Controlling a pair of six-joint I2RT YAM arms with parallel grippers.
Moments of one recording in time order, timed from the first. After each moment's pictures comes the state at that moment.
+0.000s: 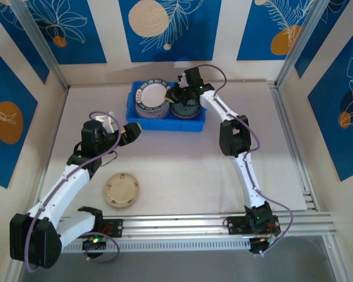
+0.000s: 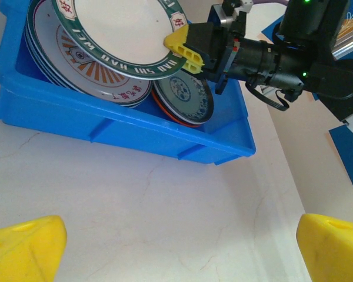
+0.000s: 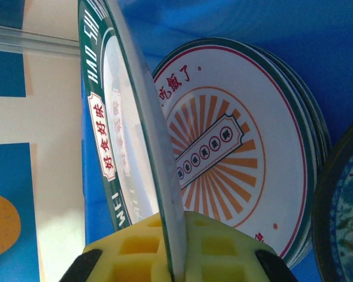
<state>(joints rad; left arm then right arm) -0.23 1.02 0.68 -0.08 0.37 -0.65 0.39 2.58 2.39 -0.53 -0.63 0.83</state>
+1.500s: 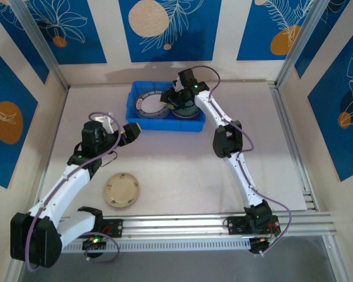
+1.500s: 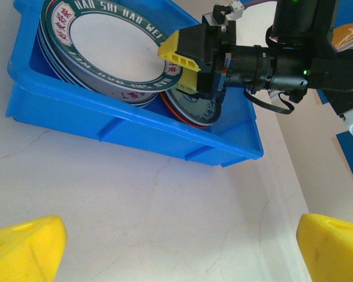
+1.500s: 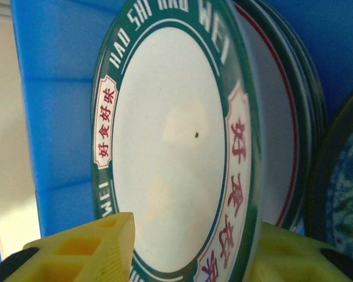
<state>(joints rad) -0.22 1.03 0.67 -0.07 0.35 -0.66 0.42 2.75 2.74 -0.87 -0.58 0.71</state>
